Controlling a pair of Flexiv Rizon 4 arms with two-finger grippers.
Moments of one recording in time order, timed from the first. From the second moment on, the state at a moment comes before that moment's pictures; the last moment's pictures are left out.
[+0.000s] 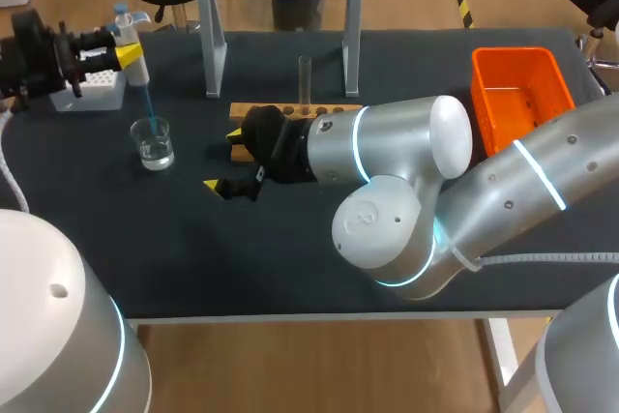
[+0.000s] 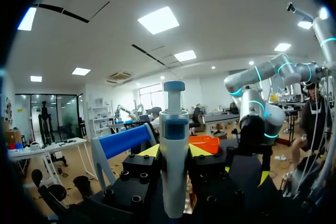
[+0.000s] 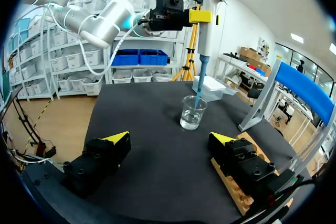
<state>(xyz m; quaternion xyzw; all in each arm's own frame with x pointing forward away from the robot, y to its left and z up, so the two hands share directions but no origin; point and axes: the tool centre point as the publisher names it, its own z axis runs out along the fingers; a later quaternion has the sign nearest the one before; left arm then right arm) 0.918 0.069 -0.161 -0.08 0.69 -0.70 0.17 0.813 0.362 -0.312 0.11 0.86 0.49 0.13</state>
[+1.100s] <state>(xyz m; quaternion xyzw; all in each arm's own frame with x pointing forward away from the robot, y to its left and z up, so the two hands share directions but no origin) 0.926 0.080 -0.190 -0.09 0.68 -0.71 0.17 0.813 0.362 -0.312 0.11 0.86 0.49 0.13</state>
